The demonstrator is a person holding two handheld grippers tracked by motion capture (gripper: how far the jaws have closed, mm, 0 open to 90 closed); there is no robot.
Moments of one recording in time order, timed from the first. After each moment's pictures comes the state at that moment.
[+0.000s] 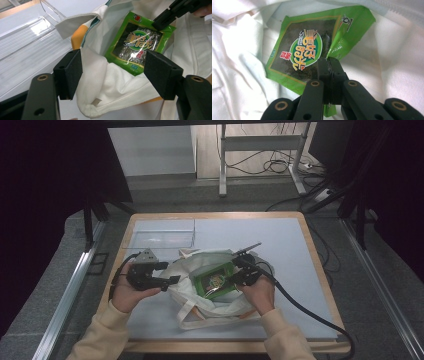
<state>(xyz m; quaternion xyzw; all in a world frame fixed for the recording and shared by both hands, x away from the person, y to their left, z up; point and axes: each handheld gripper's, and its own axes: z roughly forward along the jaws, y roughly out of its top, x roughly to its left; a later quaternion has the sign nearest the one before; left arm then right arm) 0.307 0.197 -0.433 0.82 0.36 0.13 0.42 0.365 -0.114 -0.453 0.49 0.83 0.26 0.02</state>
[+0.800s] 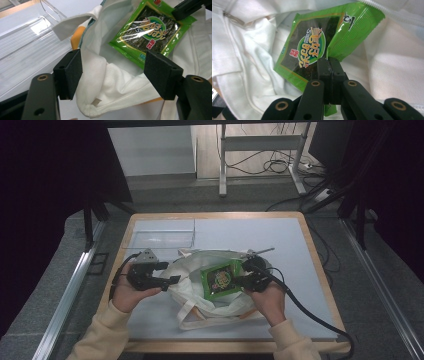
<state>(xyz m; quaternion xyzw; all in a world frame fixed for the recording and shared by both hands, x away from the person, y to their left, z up) 0.308 0.196 -0.434 0.82 0.36 0.13 0.42 0.335 -0.135 -0.431 0.47 0.82 0.31 0.06</state>
